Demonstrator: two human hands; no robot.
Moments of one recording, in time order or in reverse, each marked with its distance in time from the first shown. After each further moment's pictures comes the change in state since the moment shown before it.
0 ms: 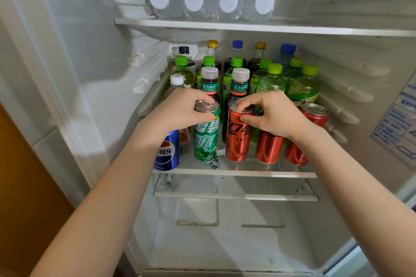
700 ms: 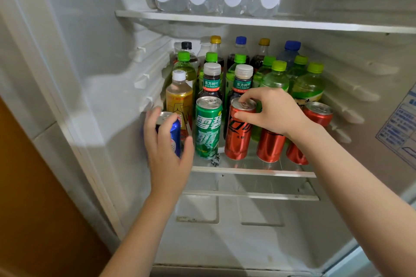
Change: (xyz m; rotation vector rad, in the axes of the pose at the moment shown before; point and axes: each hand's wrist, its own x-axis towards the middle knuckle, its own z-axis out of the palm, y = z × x) left_hand -0.090 -0.014 0.080 0.019 0.882 -0.009; right_hand 0.007 0.002 0.005 -0.175 0.031 0.052
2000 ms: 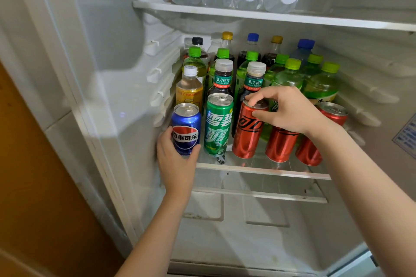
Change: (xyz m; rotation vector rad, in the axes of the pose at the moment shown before) left_hand -0.028 -0.047 0.034 -0.094 0.070 -0.400; right_hand 0.000 -0.003 -0.004 0.222 -0.090 -0.038
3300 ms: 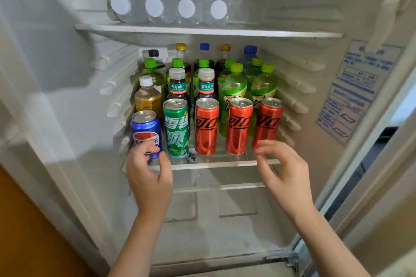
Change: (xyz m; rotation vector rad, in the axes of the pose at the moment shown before) left_hand -0.039 0.060 -0.023 -0.108 0.003 0.177; right_hand -0.163 -0.017 0.029 0.085 0.631 0.239
